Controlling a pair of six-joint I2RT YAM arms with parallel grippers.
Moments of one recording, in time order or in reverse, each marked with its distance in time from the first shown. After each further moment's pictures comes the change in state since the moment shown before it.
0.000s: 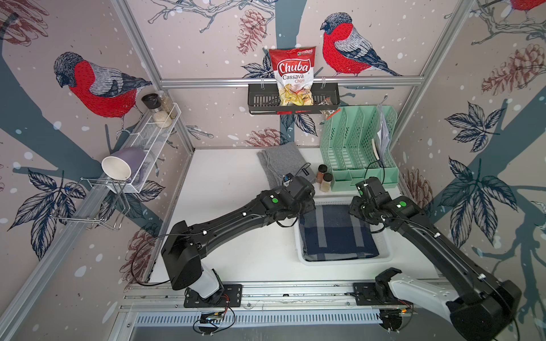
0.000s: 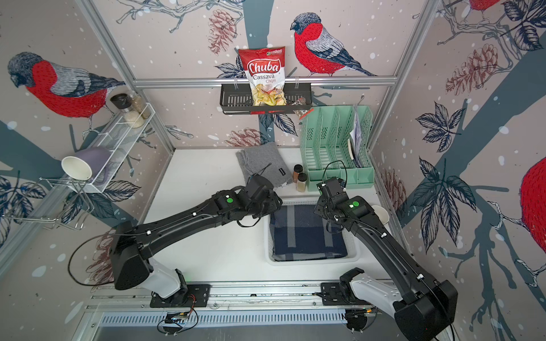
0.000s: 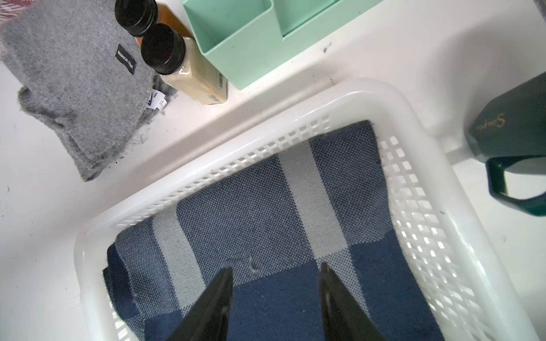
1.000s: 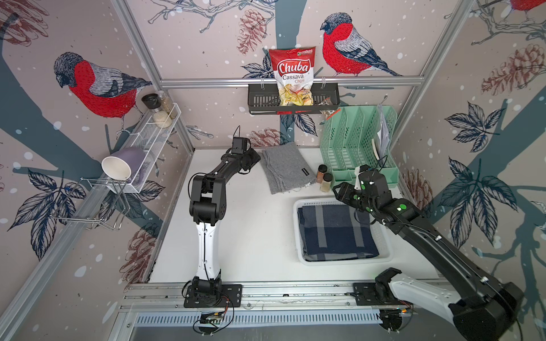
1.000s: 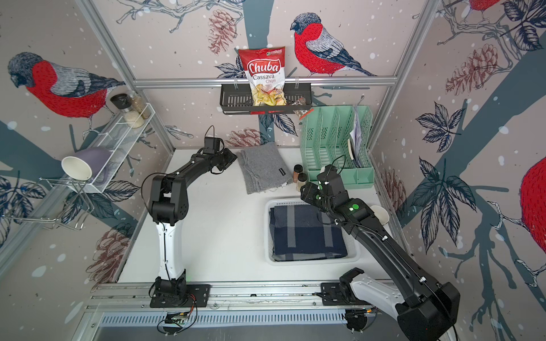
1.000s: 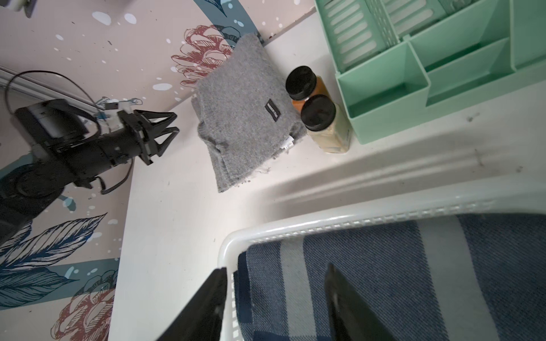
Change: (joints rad) left arm 0.798 0.724 0.483 0.297 0.359 0.305; right arm 0.036 -0.011 -0.010 0.393 -0.161 -0.056
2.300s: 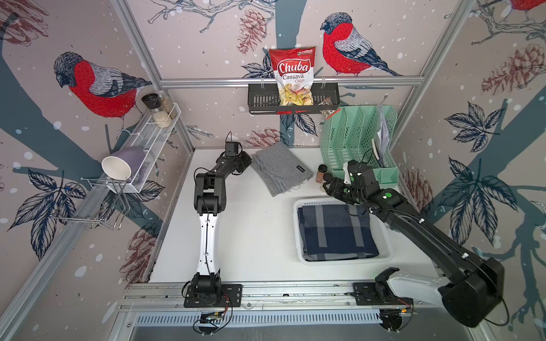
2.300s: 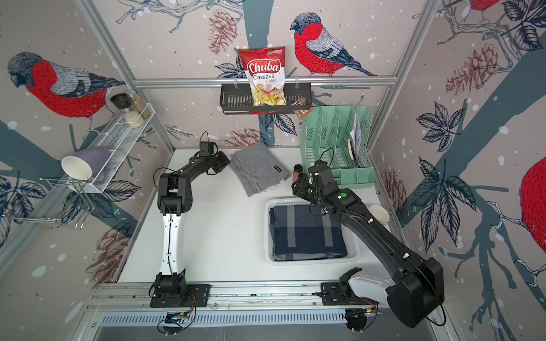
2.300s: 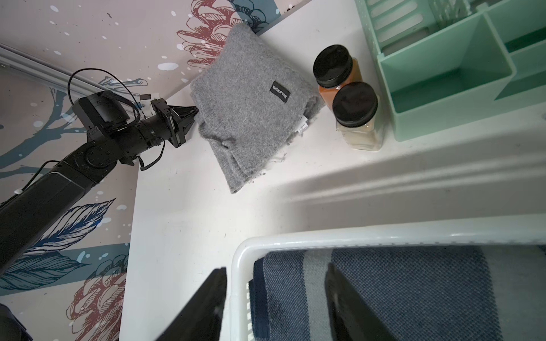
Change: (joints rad) left arm 0.108 0.221 0.132 0.044 0.077 -0.007; right arm 0.007 0.146 0.055 0.047 -0.077 -0.003
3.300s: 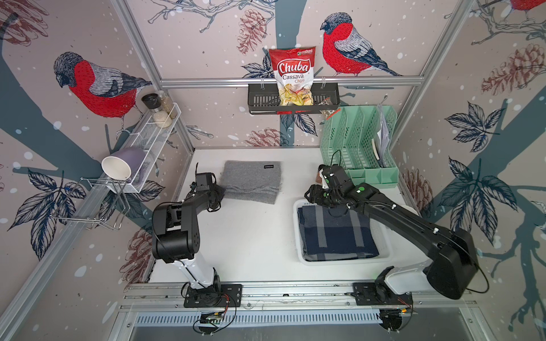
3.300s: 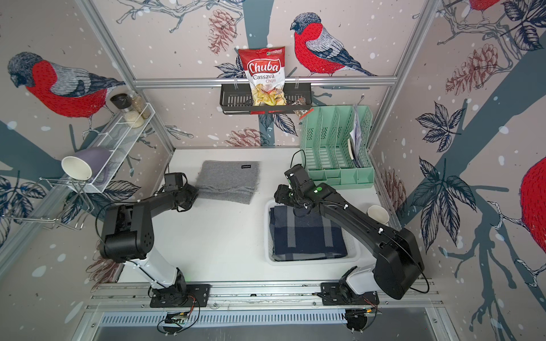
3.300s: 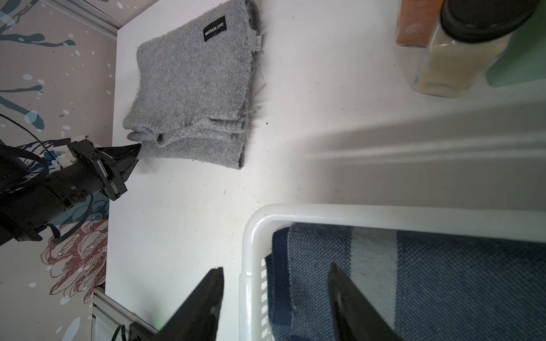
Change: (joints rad) left arm 0.181 -0.811 -1.081 0.136 -0.218 -0.134; right arm 0.159 0.213 0.091 -0.040 -0.033 0.003
